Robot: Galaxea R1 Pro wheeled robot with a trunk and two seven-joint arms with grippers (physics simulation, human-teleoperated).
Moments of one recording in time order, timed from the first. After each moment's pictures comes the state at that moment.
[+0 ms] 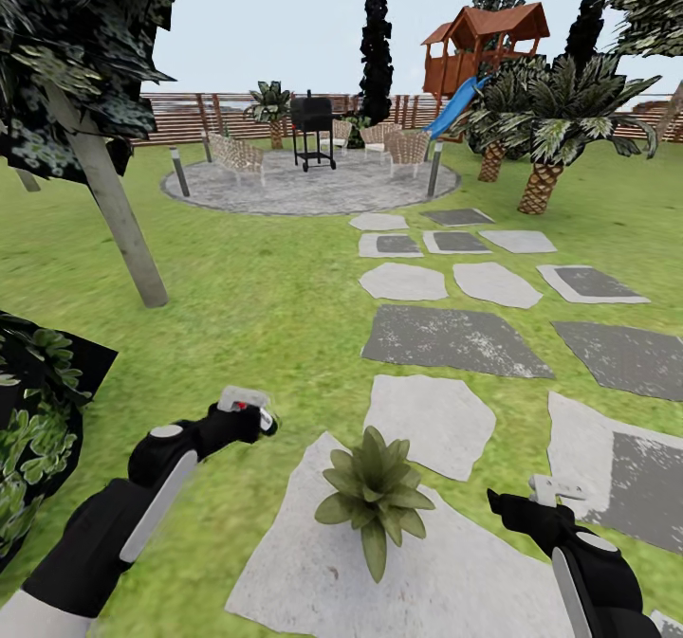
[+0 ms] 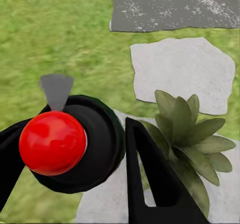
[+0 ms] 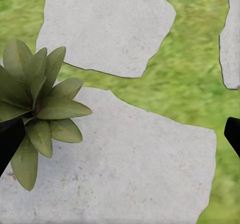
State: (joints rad) left arm -0.50 0.23 -0.31 -1.48 0.36 0.73 -0.03; right arm -0.14 -0.01 -0.23 -1.54 0.00 0.70 0.02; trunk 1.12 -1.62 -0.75
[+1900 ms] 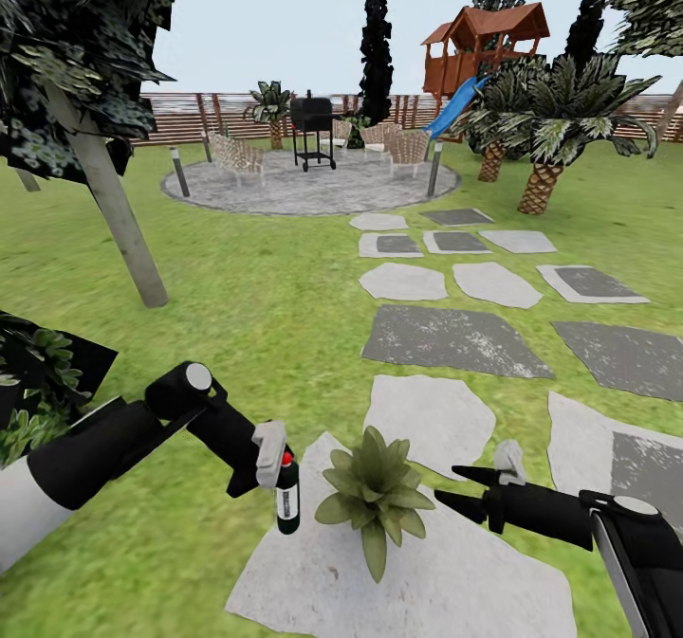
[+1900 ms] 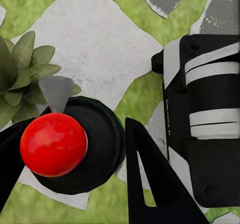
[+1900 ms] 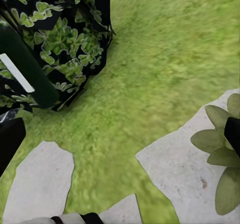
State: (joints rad) left arm -0.94 0.46 -0.85 -1.49 -0.04 0.71 -1.37; right arm -0.22 -0.19 -0.23 -1.54 -0.01 0.68 1.24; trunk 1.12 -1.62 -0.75
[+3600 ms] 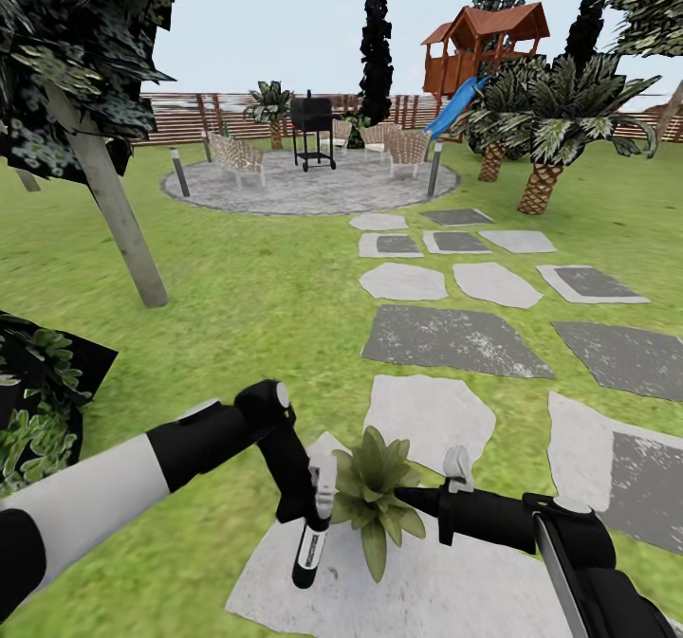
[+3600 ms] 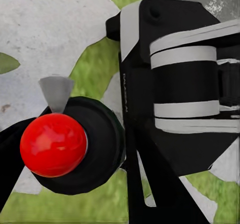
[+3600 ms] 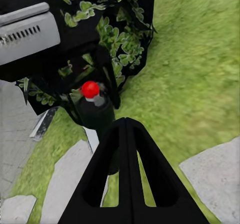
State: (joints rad) left arm -1.04 0.19 -1.12 -1.11 -0.08 0.74 -1.44; right arm -0.22 -0.07 -0.11 -1.54 -0.01 0.69 1.23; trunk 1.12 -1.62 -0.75
